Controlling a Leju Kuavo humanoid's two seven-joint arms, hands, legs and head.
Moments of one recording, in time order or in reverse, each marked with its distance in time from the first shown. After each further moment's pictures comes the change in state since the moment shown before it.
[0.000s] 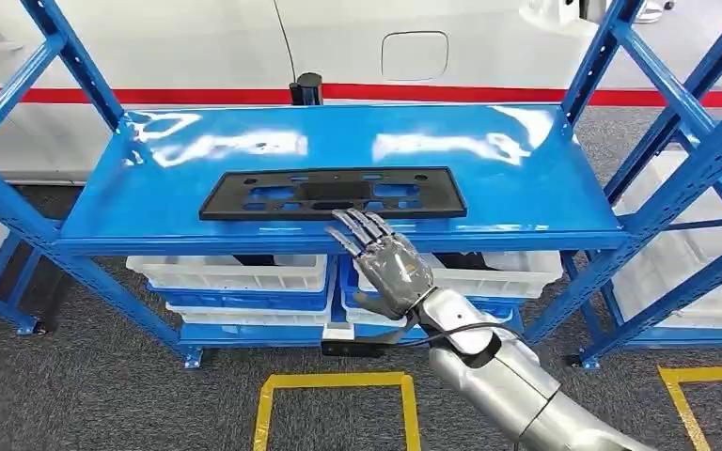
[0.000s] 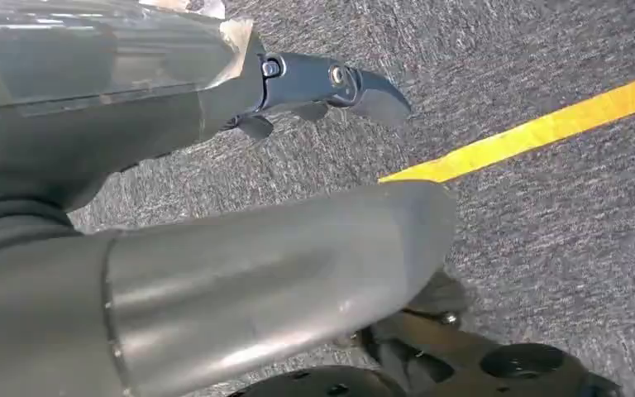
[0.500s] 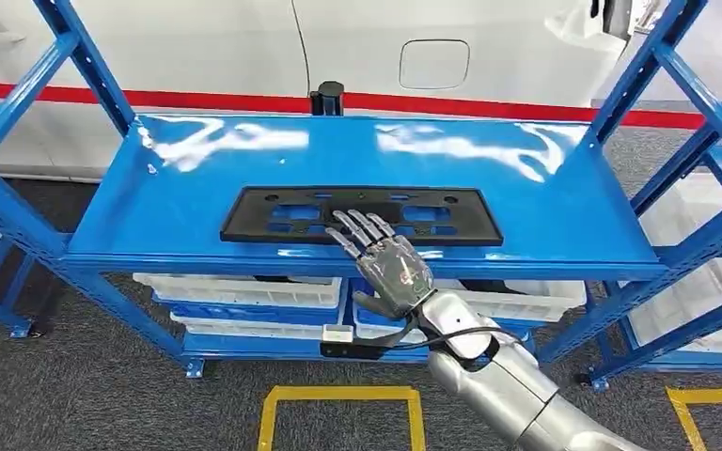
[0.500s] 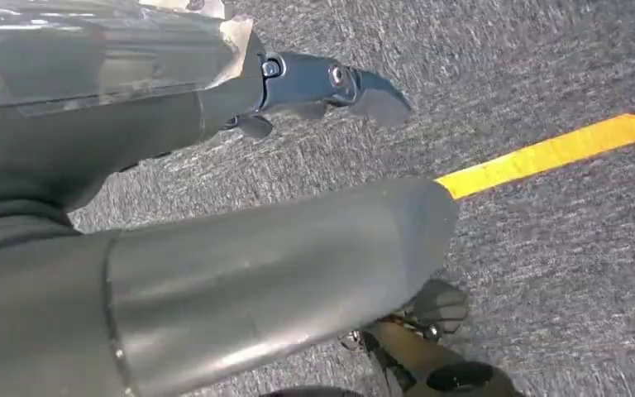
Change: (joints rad) left arm 0.001 0.000 0.000 0.000 -0.002 0.004 0.001; right arm 0.011 0.004 -0.002 0.016 0.032 -0.026 0.024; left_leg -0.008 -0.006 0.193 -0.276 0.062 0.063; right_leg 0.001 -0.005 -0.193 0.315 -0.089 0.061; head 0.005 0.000
